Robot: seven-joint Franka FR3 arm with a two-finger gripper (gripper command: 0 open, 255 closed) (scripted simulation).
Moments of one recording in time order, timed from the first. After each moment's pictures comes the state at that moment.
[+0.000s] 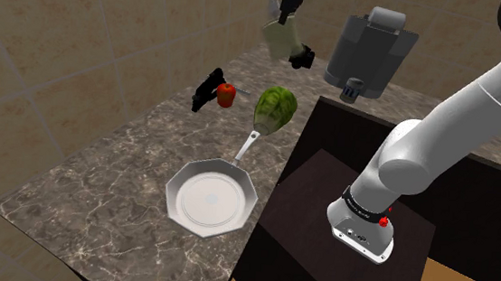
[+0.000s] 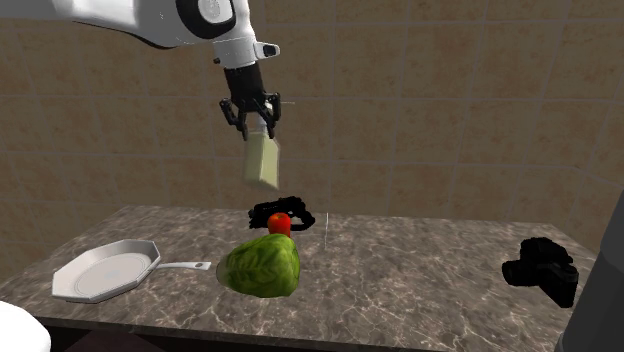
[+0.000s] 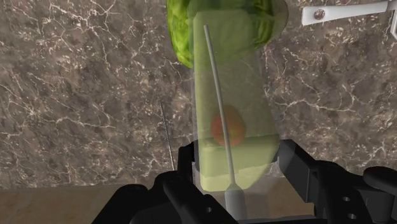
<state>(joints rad) 0.12 -0.28 -0.25 -1.89 -0.10 1.84 -0.37</state>
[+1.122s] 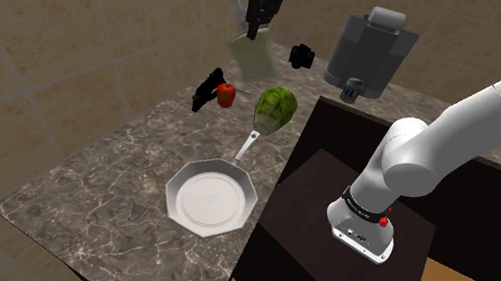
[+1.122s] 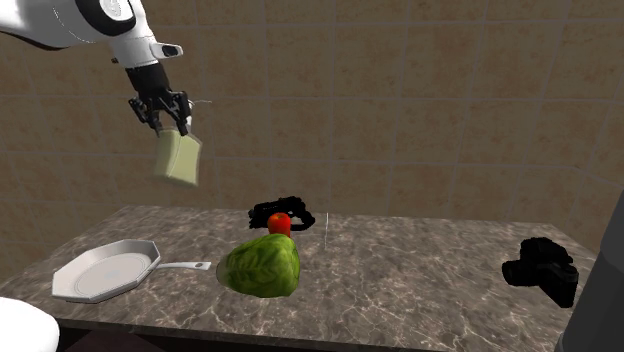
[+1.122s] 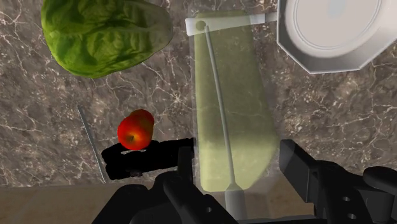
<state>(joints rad) 0.24 -0.43 0.07 -2.02 -0.10 1.79 0.05</state>
